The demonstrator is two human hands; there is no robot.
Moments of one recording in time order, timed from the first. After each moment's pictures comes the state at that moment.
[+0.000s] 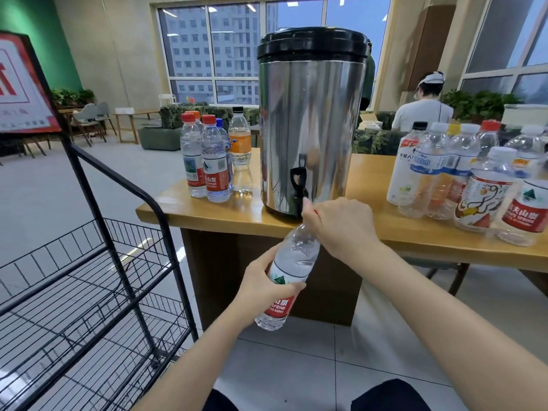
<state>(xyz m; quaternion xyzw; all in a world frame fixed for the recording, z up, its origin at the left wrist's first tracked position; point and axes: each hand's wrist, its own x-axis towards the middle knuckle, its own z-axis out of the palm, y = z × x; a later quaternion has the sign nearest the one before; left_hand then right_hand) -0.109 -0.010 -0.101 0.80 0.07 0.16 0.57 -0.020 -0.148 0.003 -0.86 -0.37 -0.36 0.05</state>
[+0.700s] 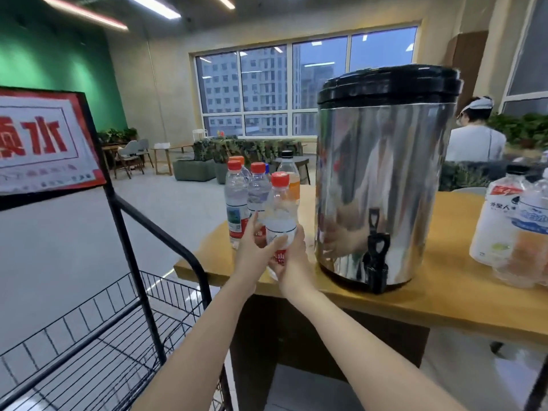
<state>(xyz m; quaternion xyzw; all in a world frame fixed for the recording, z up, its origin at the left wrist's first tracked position) -0.004 0.167 -0.025 0.72 0.14 0.33 0.59 0.031 0.080 -0.041 -0.77 -0.30 -0.06 0.56</state>
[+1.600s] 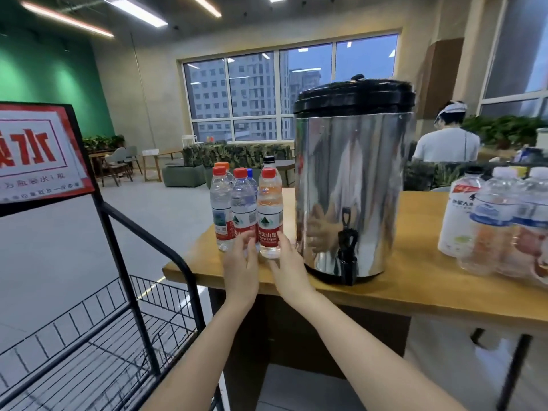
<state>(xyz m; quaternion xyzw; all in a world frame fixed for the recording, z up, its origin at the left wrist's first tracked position) -0.019 0.138 -0.044 0.77 0.13 0.48 0.40 0.026 0.044 -0.035 -0.78 -0.35 -0.07 0.51</state>
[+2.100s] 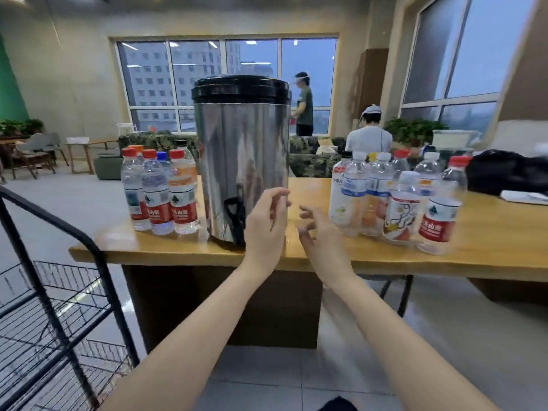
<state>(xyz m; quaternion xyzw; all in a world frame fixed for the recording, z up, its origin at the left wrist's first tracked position) -0.023 -0.103 0.009 0.74 -0.12 0.49 0.44 0.018 -0.226 -0.014 -0.81 -0.29 -0.25 0.43</state>
